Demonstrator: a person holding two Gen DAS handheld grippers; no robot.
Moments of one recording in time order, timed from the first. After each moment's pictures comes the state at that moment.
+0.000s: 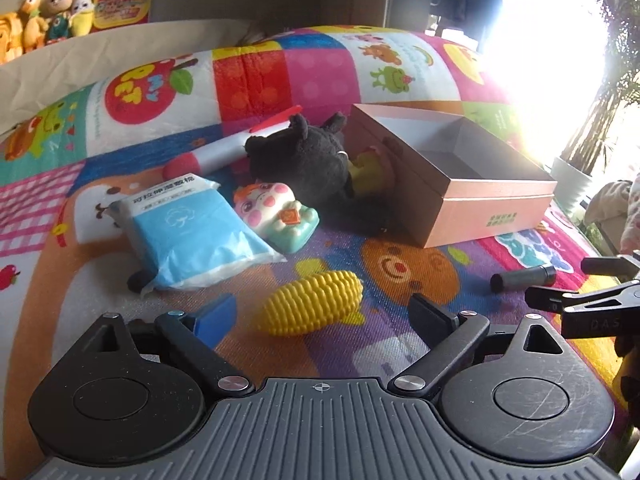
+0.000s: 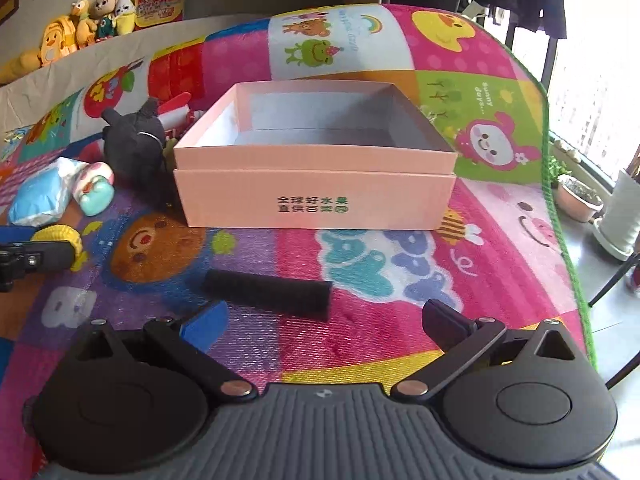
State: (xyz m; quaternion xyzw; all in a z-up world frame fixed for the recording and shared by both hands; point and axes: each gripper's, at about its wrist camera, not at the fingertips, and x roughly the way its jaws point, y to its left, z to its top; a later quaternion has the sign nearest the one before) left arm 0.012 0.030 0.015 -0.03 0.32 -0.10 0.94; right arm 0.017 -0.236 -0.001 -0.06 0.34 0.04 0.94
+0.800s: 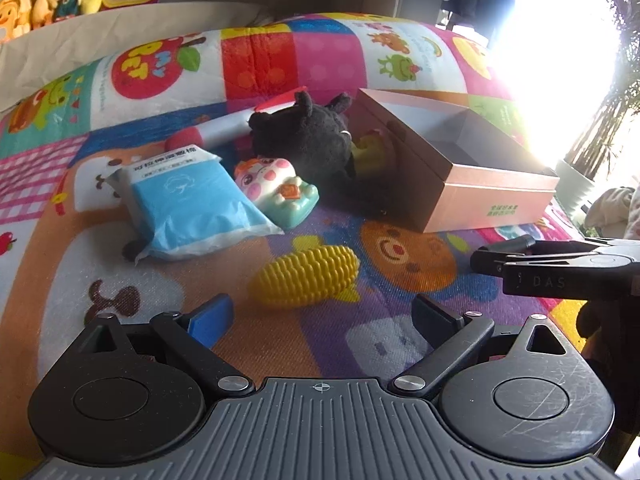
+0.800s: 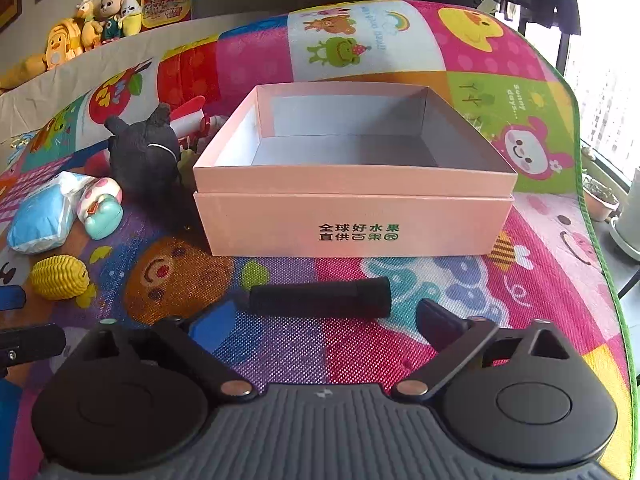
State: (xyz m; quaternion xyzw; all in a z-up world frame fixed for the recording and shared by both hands) left arm 0.015 0.026 0.008 -0.05 0.34 -0.09 0.93; right arm 0.050 -0.205 -0.006 -0.04 0.34 0.08 0.94
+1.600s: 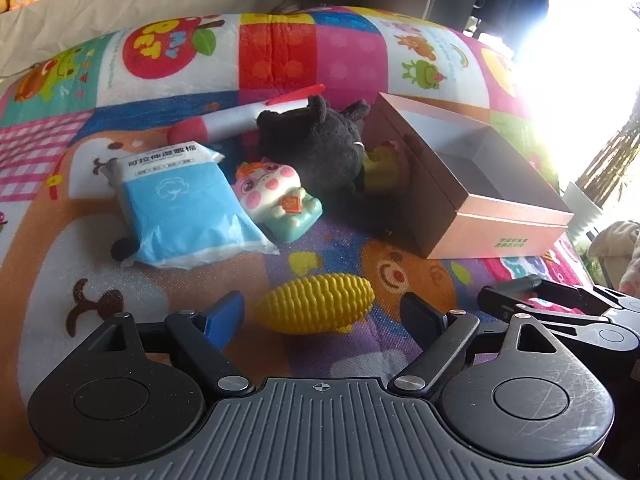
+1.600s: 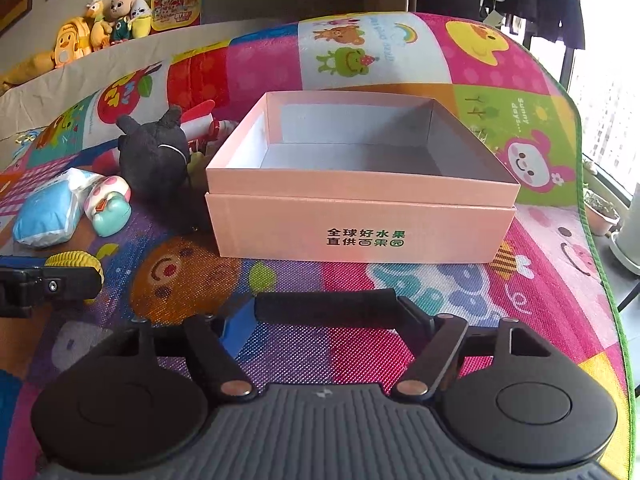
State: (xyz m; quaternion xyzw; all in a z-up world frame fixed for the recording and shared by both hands) left arm 0.034 0.024 0.015 -0.11 0.37 -0.07 0.92; right arm 0.041 -0.205 -0.003 -0.04 0.33 0.07 0.94
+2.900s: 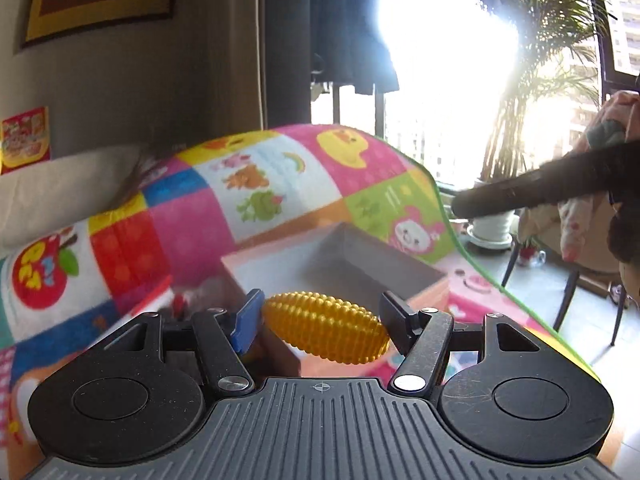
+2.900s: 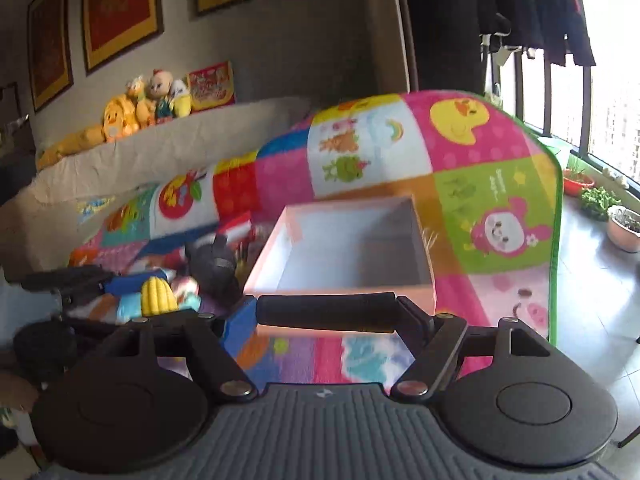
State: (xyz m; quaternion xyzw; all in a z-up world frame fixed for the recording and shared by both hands) left arm 0.052 -0.069 0.101 0.06 0.18 -0.22 0.96; right arm 0.017 -0.293 0.140 0.04 0.24 0.14 0.96
